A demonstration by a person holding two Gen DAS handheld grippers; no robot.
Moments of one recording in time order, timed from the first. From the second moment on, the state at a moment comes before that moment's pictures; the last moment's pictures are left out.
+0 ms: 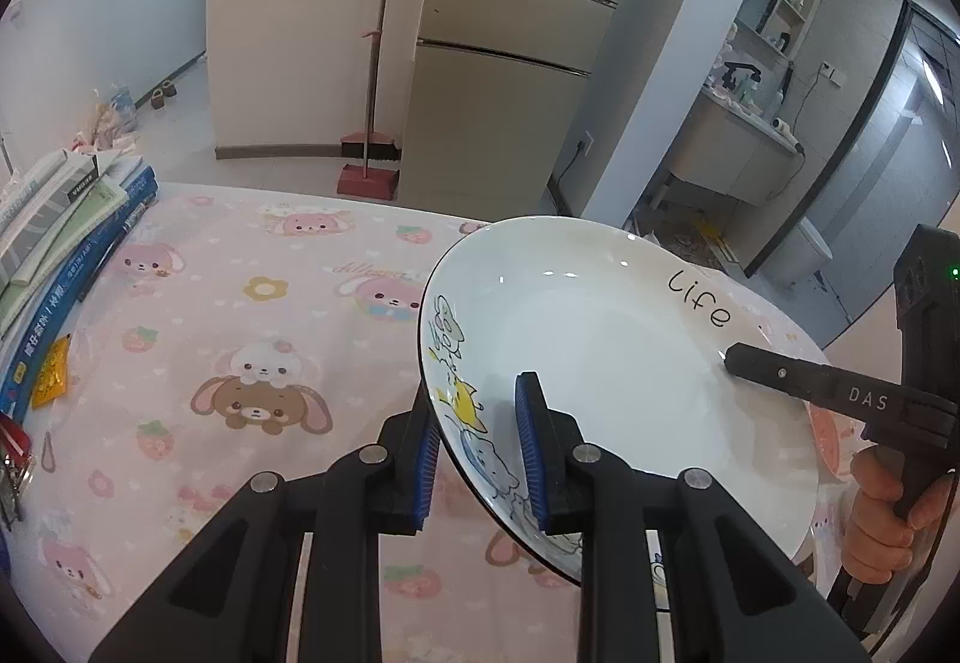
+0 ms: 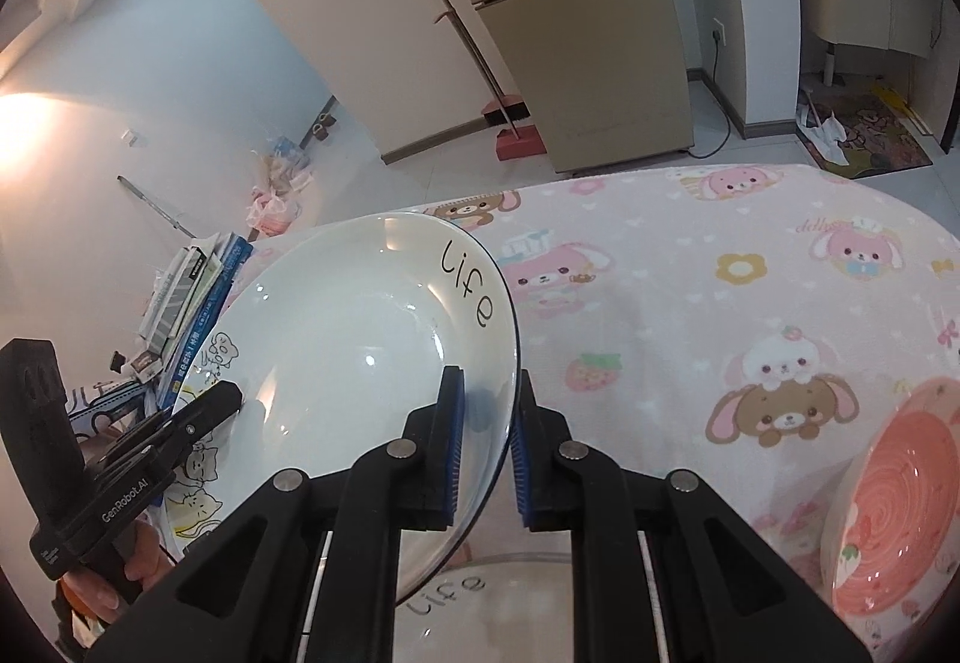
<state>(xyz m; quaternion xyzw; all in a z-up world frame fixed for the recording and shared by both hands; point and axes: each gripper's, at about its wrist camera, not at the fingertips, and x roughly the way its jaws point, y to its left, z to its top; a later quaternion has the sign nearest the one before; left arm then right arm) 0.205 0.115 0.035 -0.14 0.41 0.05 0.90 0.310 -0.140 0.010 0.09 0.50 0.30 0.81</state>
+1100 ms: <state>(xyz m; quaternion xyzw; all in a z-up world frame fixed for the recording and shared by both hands) 0.103 -0.003 0.038 -0.14 0.43 -0.04 0.89 0.187 -0.261 0.022 0.08 0.50 0.23 0.83</state>
